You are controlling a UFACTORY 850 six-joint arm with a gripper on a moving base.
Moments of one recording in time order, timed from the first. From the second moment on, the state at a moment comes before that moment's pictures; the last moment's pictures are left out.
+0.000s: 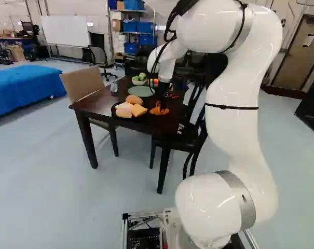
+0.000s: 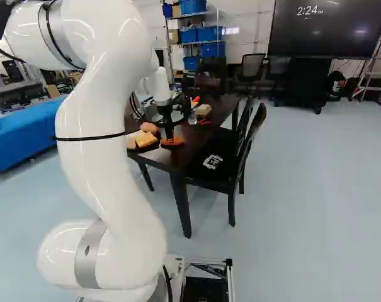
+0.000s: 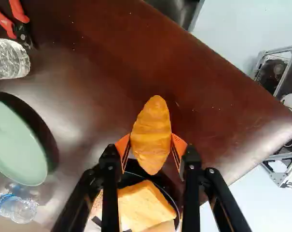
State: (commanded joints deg) arm 3.9 -26.4 -75.0 0.0 -38.7 85.6
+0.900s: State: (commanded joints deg) arm 3.9 -22.2 -74.0 0.0 -38.7 85.6
